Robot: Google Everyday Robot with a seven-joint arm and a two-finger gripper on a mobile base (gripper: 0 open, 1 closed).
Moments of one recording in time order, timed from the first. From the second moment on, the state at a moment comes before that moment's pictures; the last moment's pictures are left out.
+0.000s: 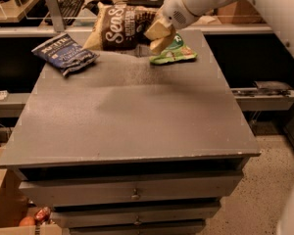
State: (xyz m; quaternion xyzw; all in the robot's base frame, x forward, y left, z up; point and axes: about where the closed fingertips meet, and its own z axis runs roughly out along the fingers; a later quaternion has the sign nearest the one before) arm 0.702 -0.024 0.973 -0.56 0.71 0.08 0.41
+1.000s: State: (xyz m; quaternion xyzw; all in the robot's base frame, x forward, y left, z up) arm 0.808 0.046 0.943 -0.45 0.78 0.08 0.43
